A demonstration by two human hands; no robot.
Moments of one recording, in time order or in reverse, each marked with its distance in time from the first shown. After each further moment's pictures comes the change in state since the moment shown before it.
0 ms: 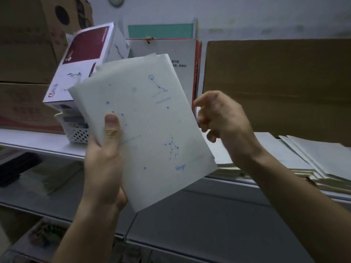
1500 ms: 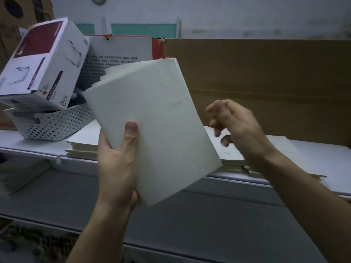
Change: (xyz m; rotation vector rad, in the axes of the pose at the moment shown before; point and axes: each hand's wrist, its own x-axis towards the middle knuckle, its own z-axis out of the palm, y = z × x) left_hand -0.078 -0.036 0.118 -0.040 -0.009 -0.061; right_hand -0.055 0.014 -0.146 -0.168 0.069 0.137
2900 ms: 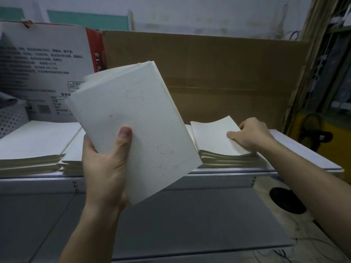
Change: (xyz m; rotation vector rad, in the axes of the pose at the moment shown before) left_hand -0.014 -0.041 0.063 -0.089 -0.087 -0.101; right_hand -0.004 0.101 -0.164 -0.949 0.332 0.716
